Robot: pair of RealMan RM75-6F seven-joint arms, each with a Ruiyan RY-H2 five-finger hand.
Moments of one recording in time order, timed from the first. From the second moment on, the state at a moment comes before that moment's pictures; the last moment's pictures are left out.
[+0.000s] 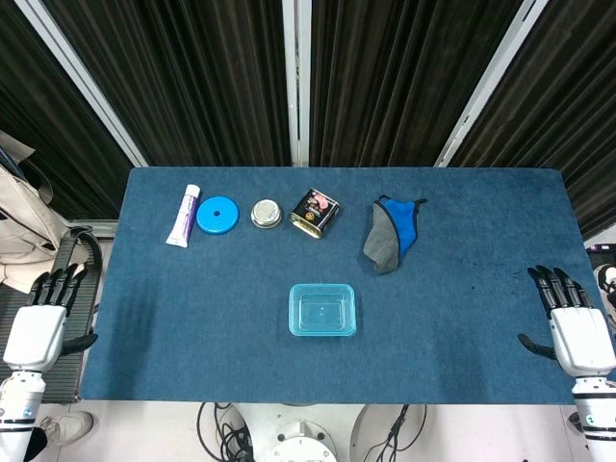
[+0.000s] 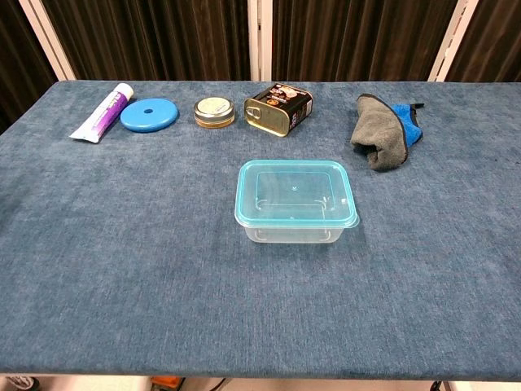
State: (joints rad) left arm -0.14 -1.18 -0.05 -1.58 1.47 1.43 0.09; right arm 0.10 -1.10 0.07 -1.62 -1.49 1.44 -0.06
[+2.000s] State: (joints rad) left arm -0.94 -1.75 -0.28 -1.41 1.21 0.69 0.35; right arm 0.06 -1.13 0.07 -1.52 -1.52 1.54 0.08
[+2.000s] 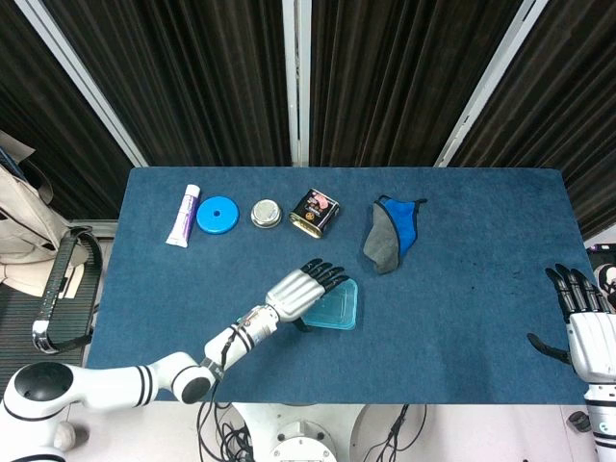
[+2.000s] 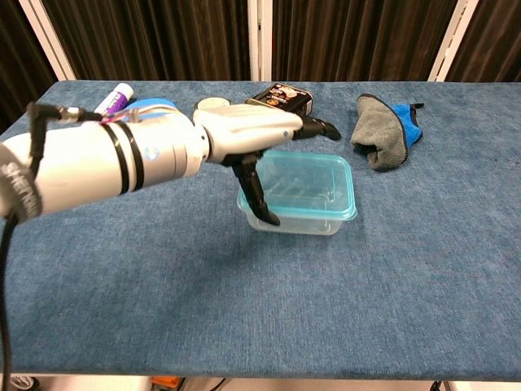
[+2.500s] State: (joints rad) left arm -1.05 -1.68 -0.29 -1.42 0.94 0.60 0.37; right arm 0.07 -1.14 0.07 -1.50 -1.53 1.52 0.09
